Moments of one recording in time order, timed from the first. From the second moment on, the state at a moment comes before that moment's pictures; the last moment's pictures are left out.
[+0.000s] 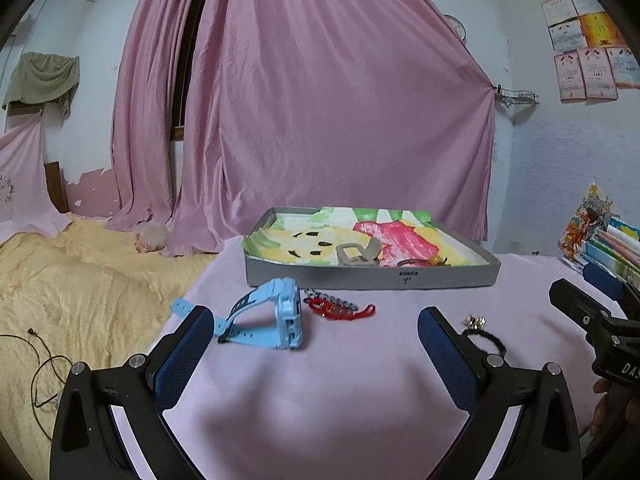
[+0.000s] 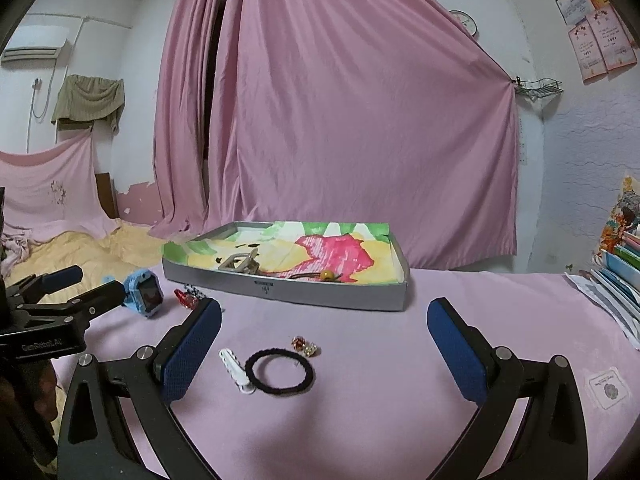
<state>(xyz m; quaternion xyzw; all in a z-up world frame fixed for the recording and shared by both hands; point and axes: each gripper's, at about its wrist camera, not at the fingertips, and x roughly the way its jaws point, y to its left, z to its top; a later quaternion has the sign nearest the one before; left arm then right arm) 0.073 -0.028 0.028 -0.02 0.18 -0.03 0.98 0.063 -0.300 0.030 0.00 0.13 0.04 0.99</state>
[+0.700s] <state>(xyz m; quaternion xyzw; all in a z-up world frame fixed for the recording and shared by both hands) 0.073 -0.022 0.005 -0.01 0.23 -0.03 0.97 0.072 -0.298 0.009 0.00 0.18 0.05 0.98</state>
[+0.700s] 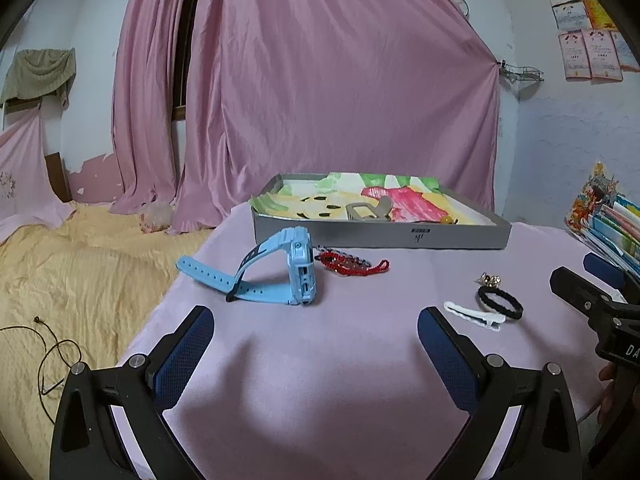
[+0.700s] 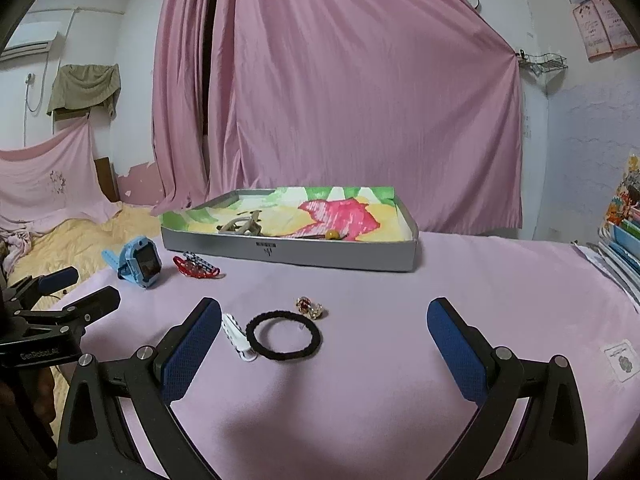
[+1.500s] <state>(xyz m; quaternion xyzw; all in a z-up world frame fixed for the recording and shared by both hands) 0.120 -0.021 0.011 -0.01 0.31 -0.05 0.95 0.137 -0.300 0.003 -0.03 0.34 0.09 0.93</state>
